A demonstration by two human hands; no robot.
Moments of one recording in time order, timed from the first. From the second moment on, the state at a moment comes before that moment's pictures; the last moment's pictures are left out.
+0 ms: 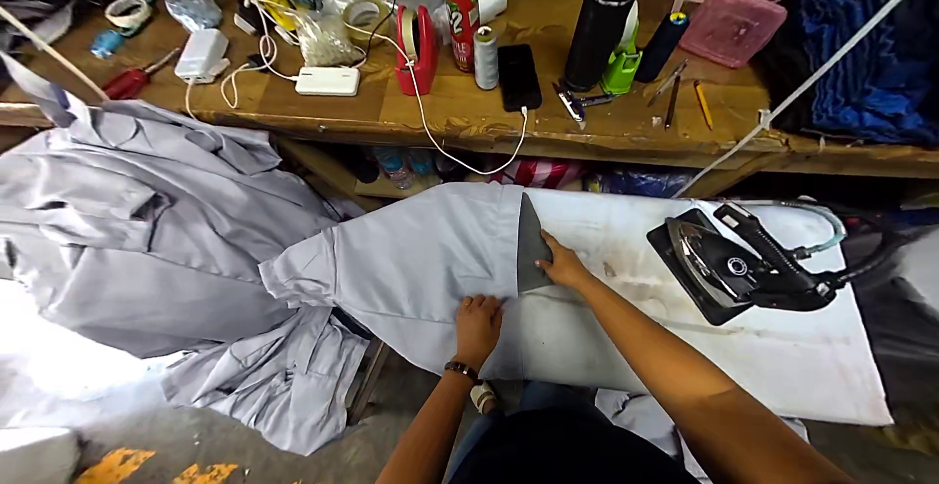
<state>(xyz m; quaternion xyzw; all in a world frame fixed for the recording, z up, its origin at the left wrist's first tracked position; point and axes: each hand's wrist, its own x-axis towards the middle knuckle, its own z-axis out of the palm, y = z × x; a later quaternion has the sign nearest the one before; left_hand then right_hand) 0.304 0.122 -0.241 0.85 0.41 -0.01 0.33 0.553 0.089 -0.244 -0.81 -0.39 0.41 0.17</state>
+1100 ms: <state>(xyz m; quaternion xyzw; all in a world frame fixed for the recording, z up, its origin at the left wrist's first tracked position) 0.204 0.034 -0.280 0.92 0.26 0.00 0.29 0.663 -0.024 -0.136 -0.81 -0.49 0.29 0.15</state>
